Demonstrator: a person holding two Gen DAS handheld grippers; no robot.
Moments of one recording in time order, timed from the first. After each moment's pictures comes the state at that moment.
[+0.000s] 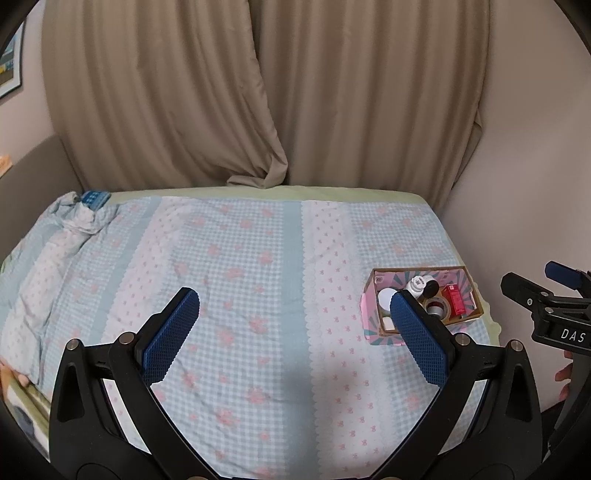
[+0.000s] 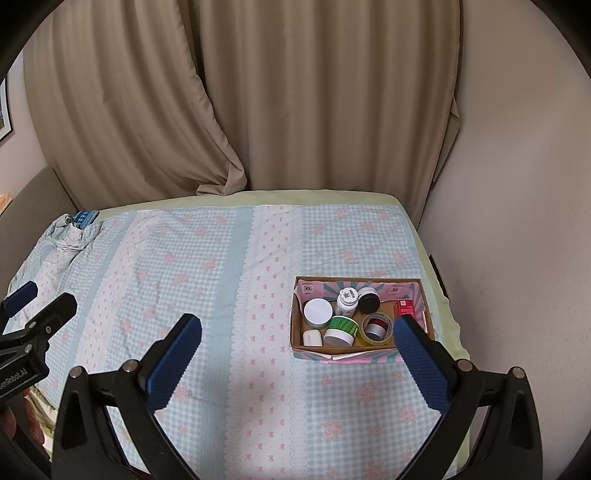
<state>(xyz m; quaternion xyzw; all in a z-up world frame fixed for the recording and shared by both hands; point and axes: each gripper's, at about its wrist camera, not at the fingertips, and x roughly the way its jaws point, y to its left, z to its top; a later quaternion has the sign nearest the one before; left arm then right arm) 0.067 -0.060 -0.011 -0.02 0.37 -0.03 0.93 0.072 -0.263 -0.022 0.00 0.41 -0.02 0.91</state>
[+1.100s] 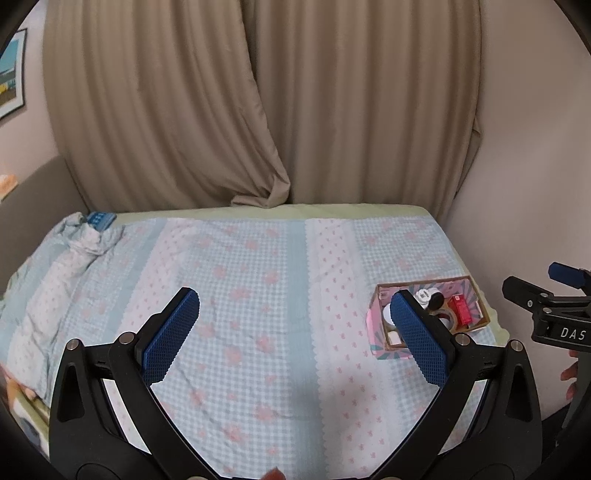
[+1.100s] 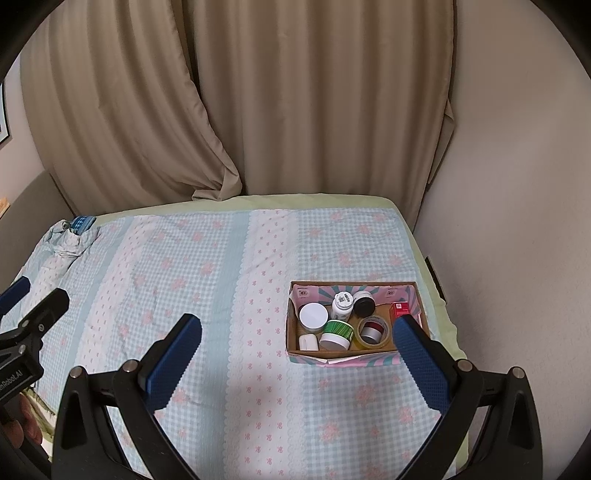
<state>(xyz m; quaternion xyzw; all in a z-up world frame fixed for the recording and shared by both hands) 0.071 -0.066 0.001 0.00 0.33 -0.03 0.94 0.076 -0.272 -0.019 0.00 0.41 -0.02 0.91</state>
